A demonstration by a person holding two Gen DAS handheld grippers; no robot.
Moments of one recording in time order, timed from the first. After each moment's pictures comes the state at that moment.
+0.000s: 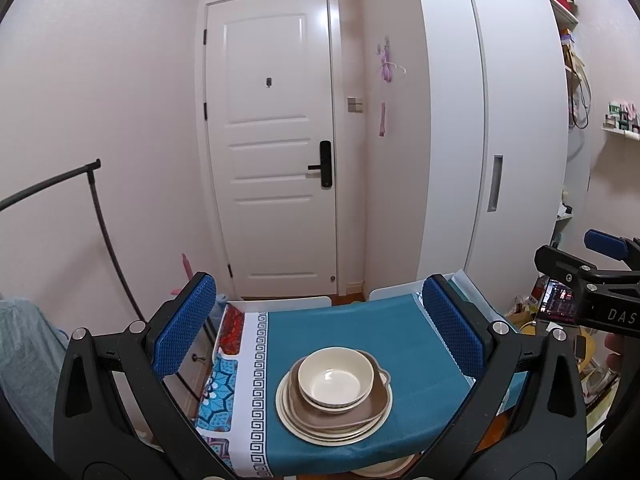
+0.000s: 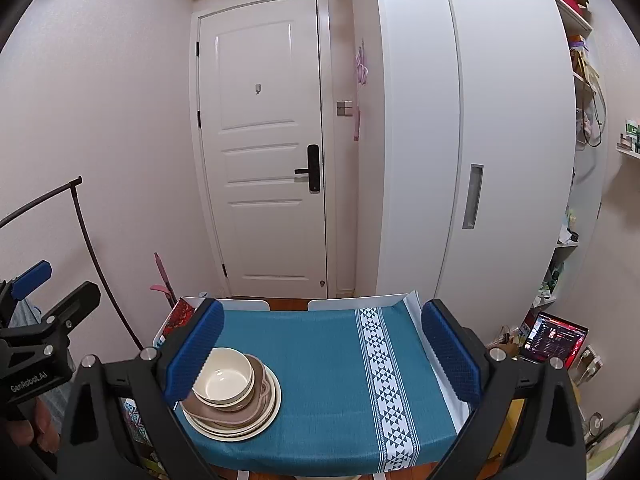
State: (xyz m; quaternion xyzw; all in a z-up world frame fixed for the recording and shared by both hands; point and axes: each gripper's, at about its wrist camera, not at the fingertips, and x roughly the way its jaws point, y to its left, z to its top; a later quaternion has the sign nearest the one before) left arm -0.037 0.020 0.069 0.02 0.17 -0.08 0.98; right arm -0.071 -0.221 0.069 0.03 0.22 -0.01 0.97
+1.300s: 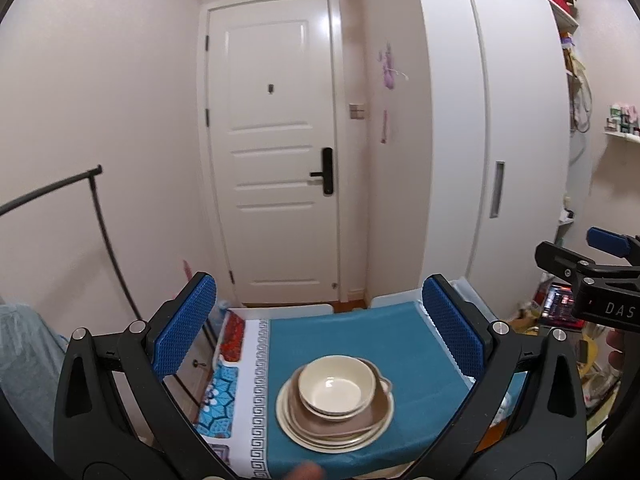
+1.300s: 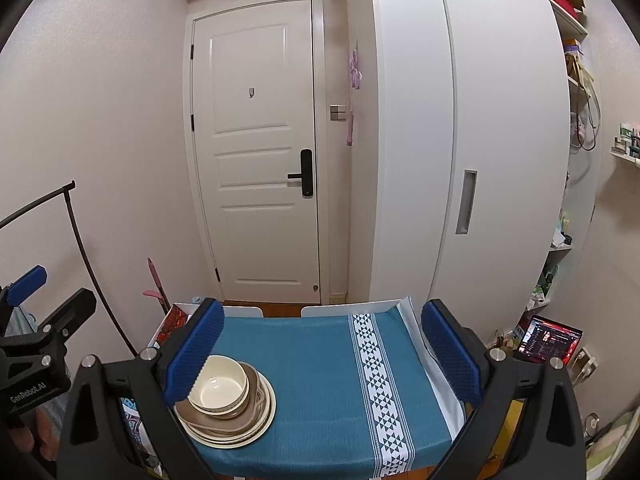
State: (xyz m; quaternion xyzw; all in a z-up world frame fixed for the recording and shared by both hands) left arm -0.032 0.027 0.072 0.03 0.15 -0.07 0.99; right arm -0.069 -0.227 0.076 0.03 0.22 -0.02 0.98
